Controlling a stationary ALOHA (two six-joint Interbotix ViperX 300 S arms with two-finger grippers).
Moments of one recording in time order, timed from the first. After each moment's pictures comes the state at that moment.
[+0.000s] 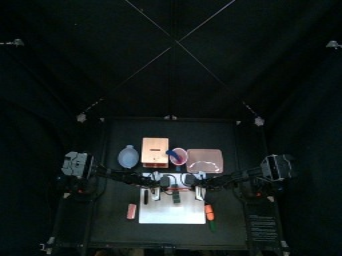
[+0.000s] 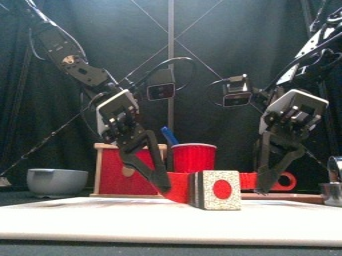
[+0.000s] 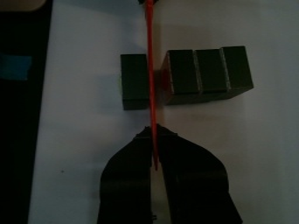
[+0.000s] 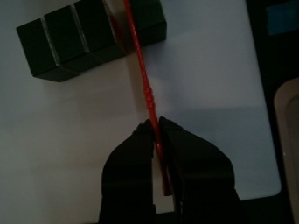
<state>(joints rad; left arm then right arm) -0.06 0.20 0.64 -0.12 -0.01 0.00 0.01 -0.06 0.88 -0.30 0.22 0.53</state>
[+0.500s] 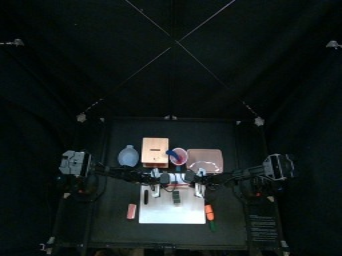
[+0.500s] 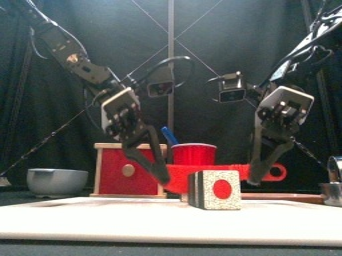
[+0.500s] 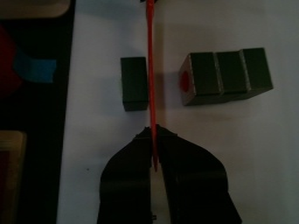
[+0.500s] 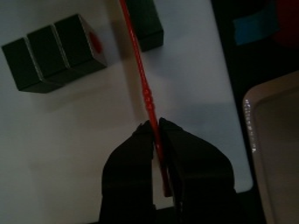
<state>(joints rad) -0.06 0.07 0.64 -0.08 0.05 0.00 0.01 -0.20 0.84 -0.31 0.35 0.53</state>
